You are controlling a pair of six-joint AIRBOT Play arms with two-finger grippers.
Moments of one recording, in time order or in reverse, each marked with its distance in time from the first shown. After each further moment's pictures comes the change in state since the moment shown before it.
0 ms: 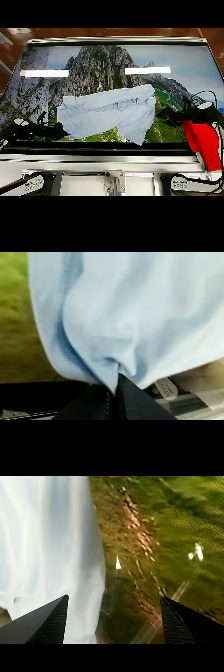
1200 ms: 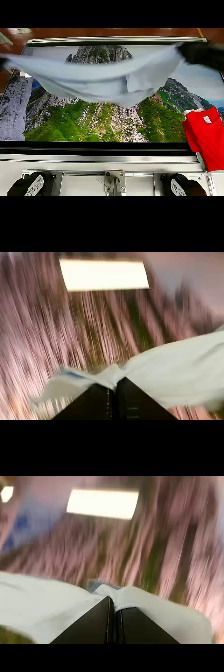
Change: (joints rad) left arm 0.000 0.421 0.982 0.113 -0.119 0.060; right arm 0.223 0.519 0.610 0.083 -0.066 -0.142
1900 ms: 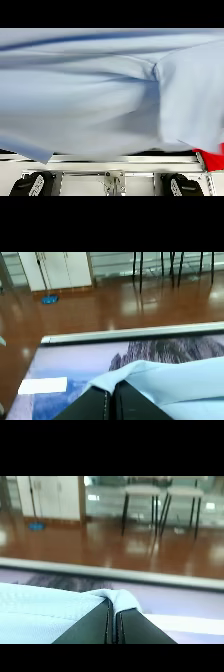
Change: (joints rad) left arm 0.000 0.245 0.335 0.431 -0.218 -0.129; right arm -0.004 0.363 0.320 -0.513 0.274 0.352
